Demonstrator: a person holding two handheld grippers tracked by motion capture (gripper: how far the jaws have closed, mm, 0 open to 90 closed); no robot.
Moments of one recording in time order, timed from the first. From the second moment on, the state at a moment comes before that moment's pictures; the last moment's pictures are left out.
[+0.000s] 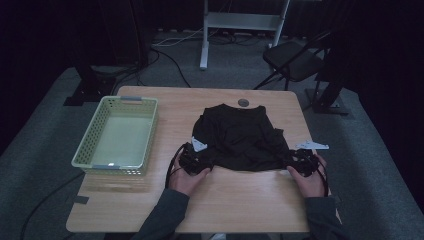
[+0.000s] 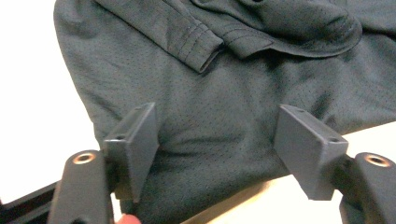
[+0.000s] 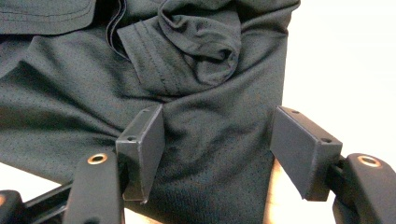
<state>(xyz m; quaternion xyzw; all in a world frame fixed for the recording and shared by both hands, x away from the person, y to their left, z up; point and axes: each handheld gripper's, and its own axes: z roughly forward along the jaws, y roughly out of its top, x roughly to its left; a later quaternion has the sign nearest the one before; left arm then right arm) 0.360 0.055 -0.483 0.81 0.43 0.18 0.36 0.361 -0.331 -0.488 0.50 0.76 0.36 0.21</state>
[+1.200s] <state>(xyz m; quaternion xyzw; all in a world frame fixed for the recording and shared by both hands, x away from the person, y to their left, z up) 0.387 0.058 -0.458 0.80 0.44 0.19 0.36 0.362 -0.331 -0.488 0.50 0.76 0.36 0.21</state>
